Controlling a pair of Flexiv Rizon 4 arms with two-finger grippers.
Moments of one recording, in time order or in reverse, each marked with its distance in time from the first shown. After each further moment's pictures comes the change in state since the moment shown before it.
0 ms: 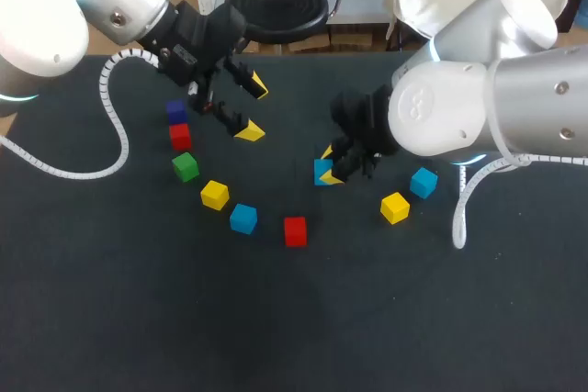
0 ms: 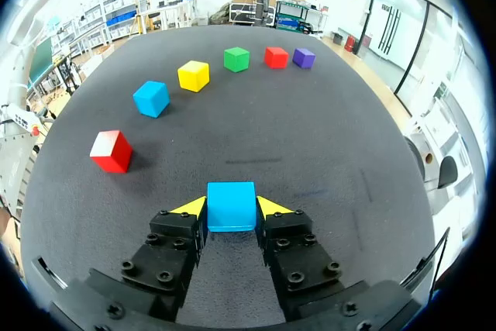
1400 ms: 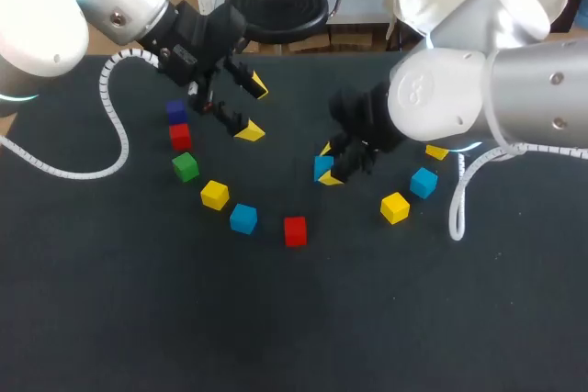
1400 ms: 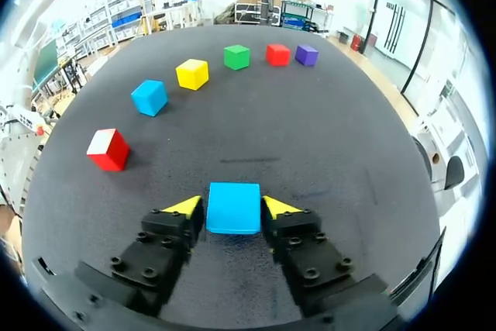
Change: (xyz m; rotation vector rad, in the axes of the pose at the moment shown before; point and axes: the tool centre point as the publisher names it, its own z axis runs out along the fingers) left arm 0.000 0.000 0.000 0.000 0.000 0.000; right arm 0.002 -0.006 0.006 -0.044 -0.006 0.005
